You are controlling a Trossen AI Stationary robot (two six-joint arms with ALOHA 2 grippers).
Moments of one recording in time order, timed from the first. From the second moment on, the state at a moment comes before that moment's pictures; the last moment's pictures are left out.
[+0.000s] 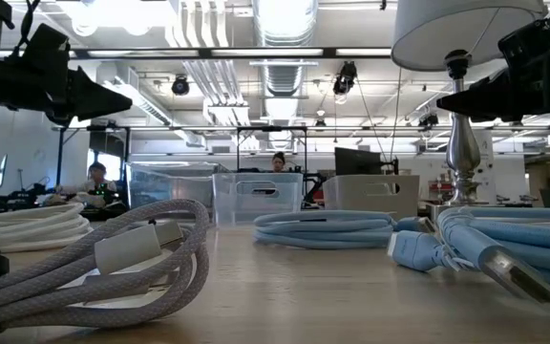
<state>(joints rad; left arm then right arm) -0.04 0.08 0.03 0.03 -0.59 0.05 -0.16 0.06 0.01 0.01 0.00 -0.16</state>
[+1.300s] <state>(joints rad) -0.04 0.09 0.03 0.03 -0.51 -0.09 -0.16 0.06 0.01 0.01 0.00 -0.09</state>
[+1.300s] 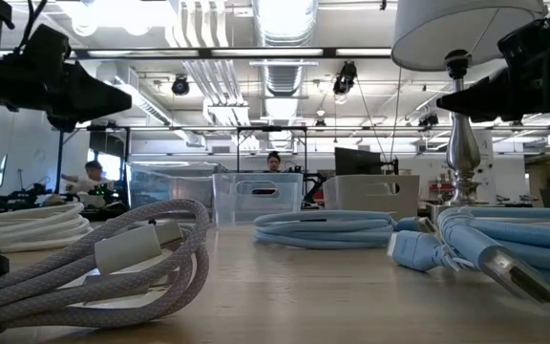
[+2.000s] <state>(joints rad) -0.04 0.09 0.04 0.16 -0.25 -0.08 -0.16 0.13 0.01 0.55 -0.02 -0.04</state>
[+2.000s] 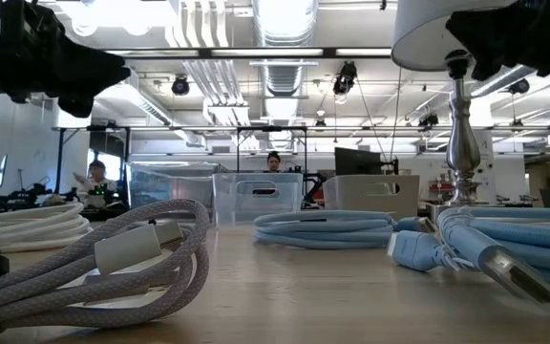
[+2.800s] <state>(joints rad) -0.04 0.48 0.34 0.06 -0.25 0.07 -0.16 1.07 0.52 0.10 -0.02 0.14</state>
